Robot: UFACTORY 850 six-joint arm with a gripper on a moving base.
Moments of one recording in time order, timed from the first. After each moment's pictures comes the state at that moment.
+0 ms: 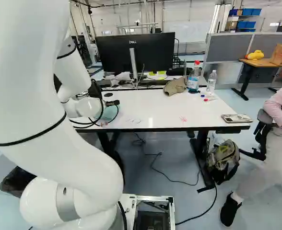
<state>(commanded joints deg) 18.3 -4.0 -27.2 0.0 37.5 0.0</state>
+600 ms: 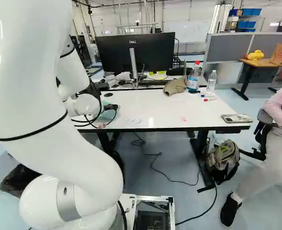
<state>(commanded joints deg) 19.4 -5.6 -28.8 0.0 30.1 0.0</state>
